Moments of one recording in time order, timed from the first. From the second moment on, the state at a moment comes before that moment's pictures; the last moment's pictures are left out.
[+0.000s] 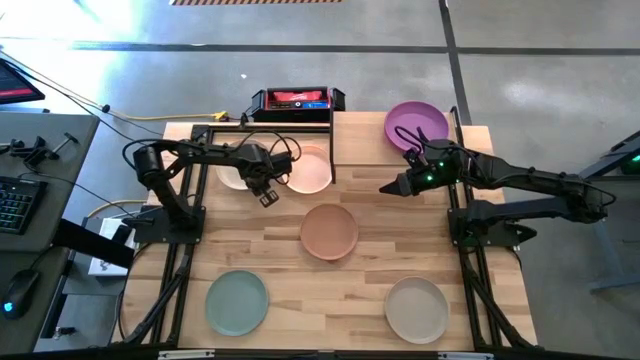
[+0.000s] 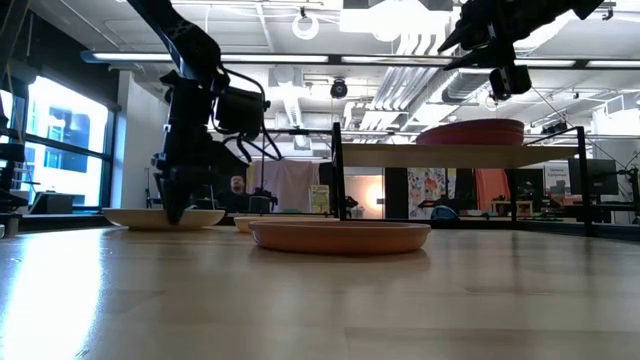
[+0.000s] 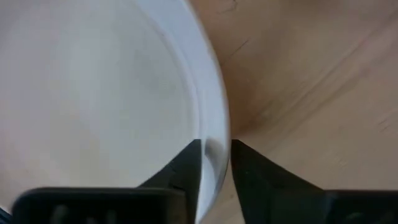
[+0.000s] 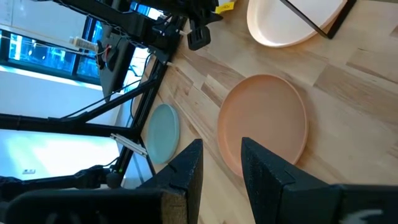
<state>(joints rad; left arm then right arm) 0.41 1.72 0.97 -0.89 -0.23 -0.25 -0.27 0.89 0.79 -0.43 -0.29 0.98</state>
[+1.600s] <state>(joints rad) -0.23 1.32 1.14 -1.24 -0.33 0.16 -0.08 1.00 0.79 -0.08 -0.18 1.14</state>
